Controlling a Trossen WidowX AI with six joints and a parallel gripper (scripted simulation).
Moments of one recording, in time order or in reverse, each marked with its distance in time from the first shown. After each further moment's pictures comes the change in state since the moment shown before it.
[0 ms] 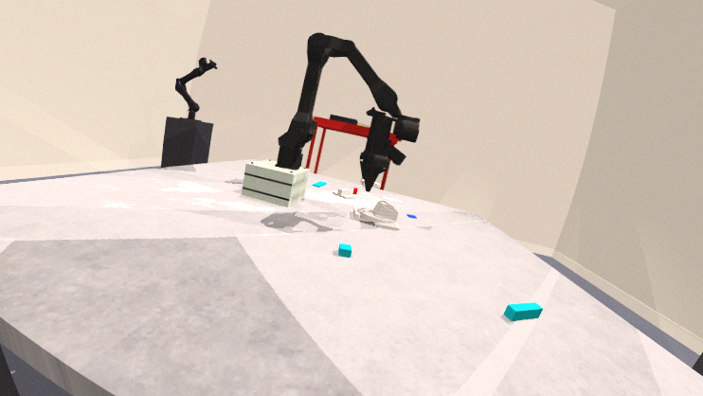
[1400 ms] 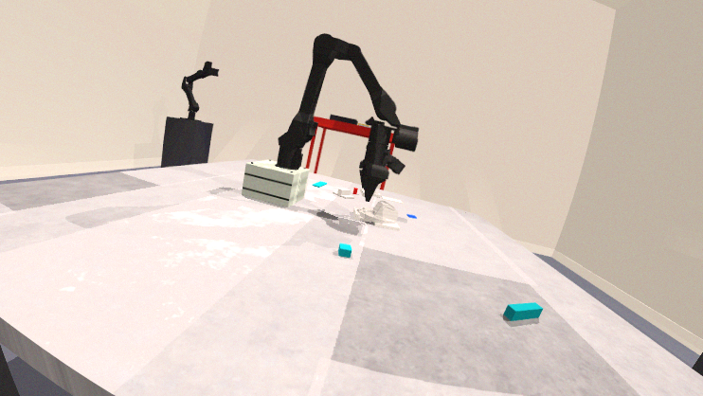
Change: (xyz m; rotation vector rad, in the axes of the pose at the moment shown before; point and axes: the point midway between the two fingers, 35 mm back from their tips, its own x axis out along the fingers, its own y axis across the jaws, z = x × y) arm 0.026 -0.001 0.005 0.001 -0.014 -0.002
